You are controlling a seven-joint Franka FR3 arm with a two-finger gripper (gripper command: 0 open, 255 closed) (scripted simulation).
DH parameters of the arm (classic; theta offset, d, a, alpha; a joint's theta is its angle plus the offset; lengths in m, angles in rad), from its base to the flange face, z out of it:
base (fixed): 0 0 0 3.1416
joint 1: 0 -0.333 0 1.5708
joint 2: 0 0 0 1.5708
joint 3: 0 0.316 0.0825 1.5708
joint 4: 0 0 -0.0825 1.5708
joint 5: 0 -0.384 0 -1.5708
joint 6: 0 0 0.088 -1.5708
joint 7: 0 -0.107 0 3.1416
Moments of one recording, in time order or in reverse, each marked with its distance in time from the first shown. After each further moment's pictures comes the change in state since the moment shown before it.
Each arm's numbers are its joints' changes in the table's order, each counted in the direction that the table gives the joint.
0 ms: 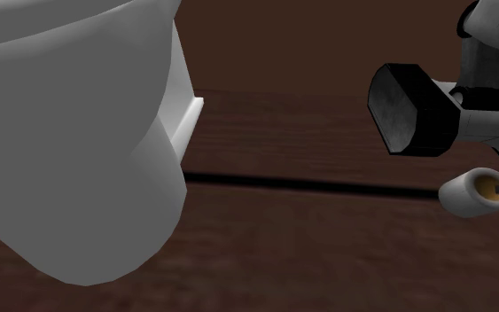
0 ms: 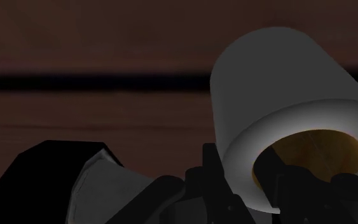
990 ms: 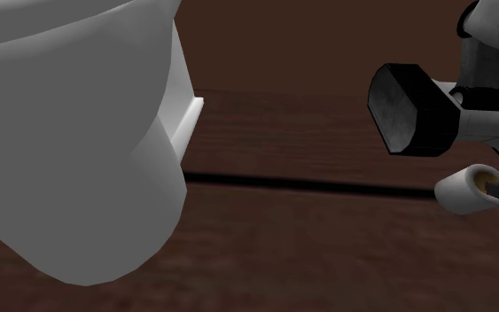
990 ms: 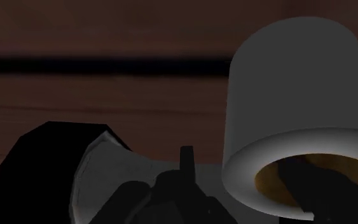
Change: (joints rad) arm -0.062 0.193 -0.111 -0.020 0.012 0.334 0.019
